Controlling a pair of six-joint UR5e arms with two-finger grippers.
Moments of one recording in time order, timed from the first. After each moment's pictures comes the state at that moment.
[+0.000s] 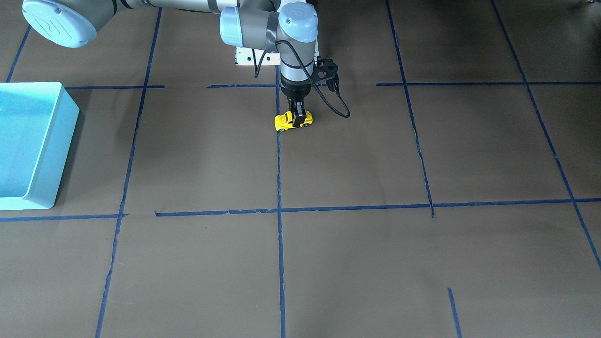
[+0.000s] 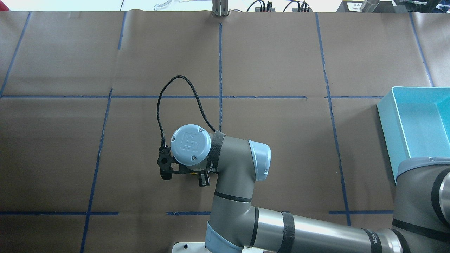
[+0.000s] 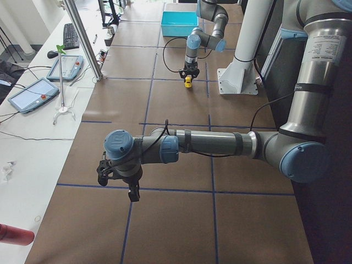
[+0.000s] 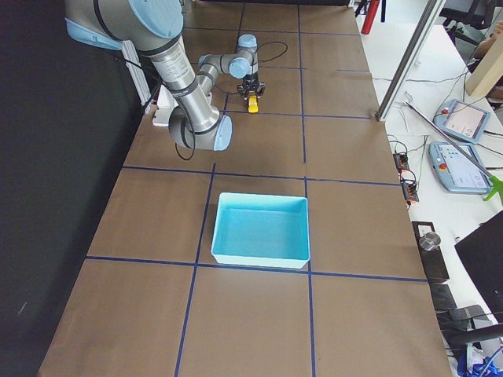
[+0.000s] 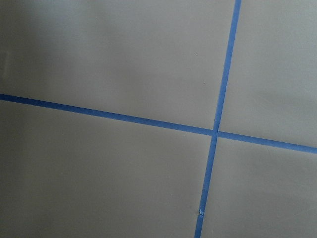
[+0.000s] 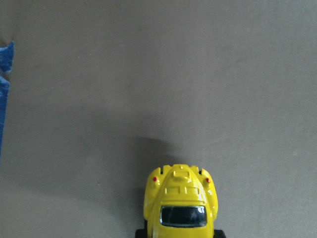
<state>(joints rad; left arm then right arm) -1.65 -1.71 -1.48 -1.47 -2.35 -0.07 0.31 -0.68 1.47 -1.61 1.71 -0.36</state>
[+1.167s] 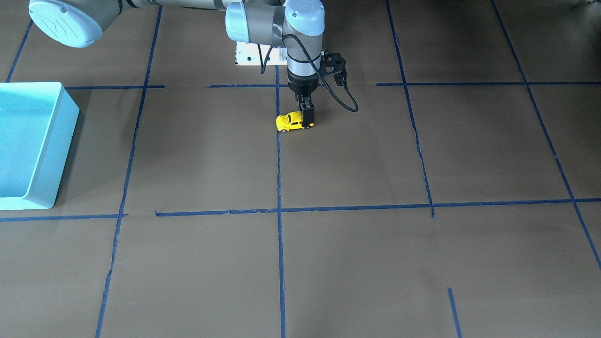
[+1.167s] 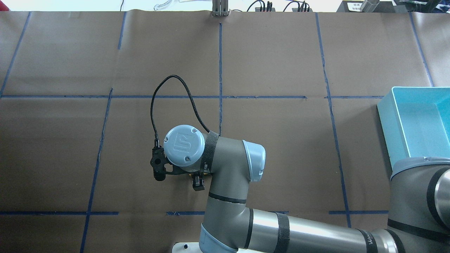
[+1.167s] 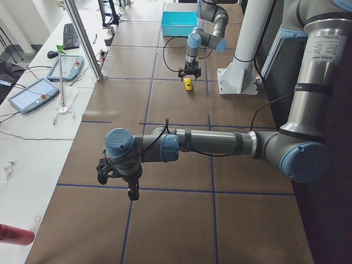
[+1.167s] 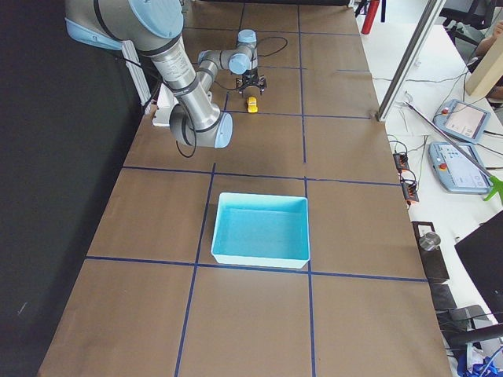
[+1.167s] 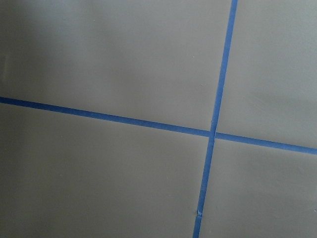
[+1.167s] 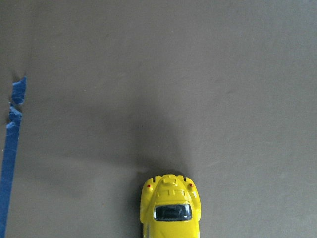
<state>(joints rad) -1.65 -1.71 -1.49 -1.47 -2.35 -0.07 0.32 -0.67 1.51 -1.62 1.73 -0.35</state>
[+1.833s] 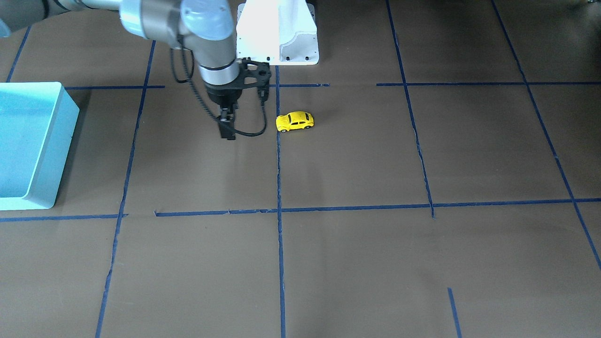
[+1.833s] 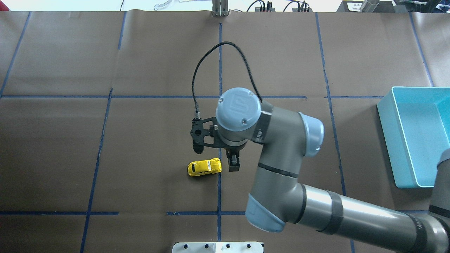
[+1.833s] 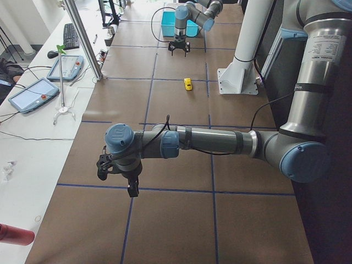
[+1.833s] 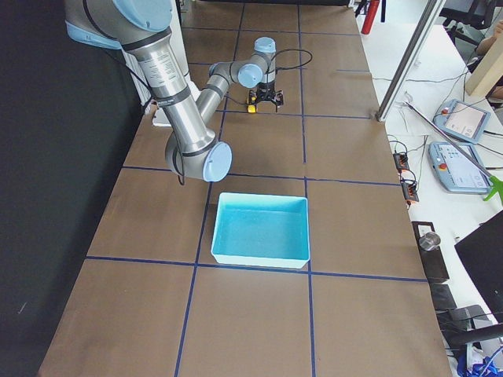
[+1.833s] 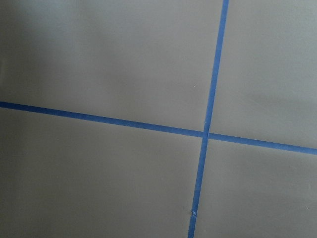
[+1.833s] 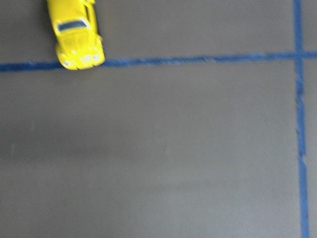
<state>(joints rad) -1.65 -1.70 -1.52 -1.46 -2.35 -0.07 0.63 -1.04 1.89 -1.73 1.93 -0.35</state>
